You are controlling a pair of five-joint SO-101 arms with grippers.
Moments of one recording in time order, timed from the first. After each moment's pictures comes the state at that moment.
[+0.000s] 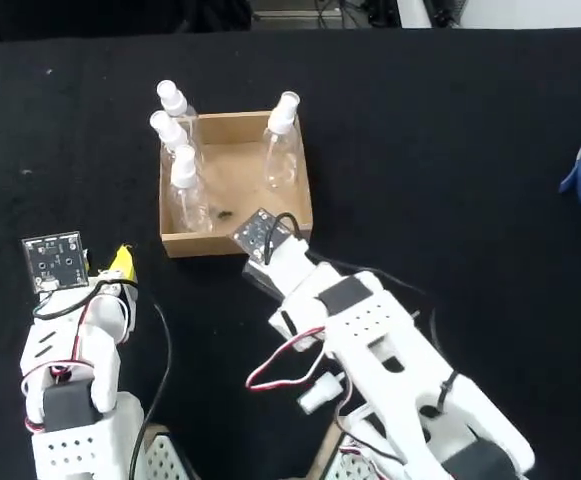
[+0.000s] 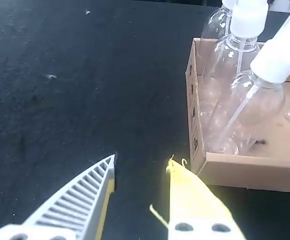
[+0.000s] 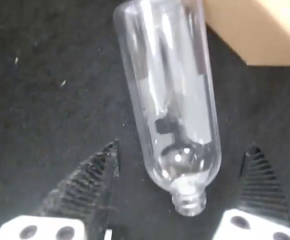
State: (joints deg) left arm -15.0 -103.9 86.6 51.9 -2.1; right arm -28.8 -32.0 63.7 50.7 15.3
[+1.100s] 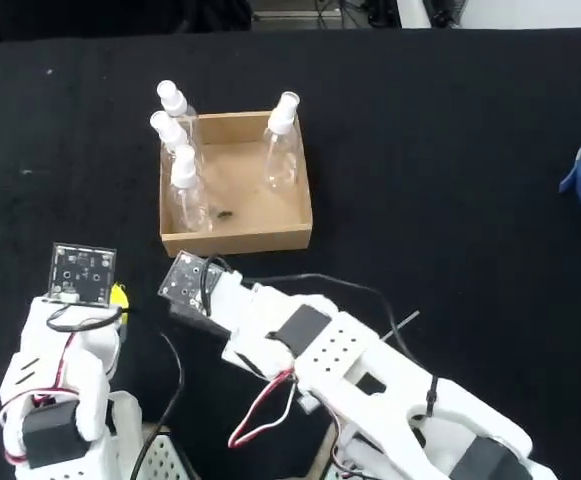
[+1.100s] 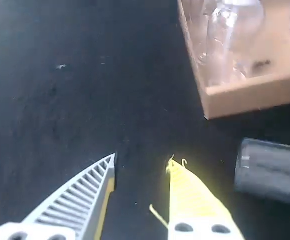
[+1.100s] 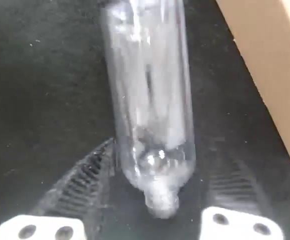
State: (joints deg) left arm -17.3 -104.7 71.0 76.8 -23.6; right arm -47.8 -34.4 60.4 50.5 16.5
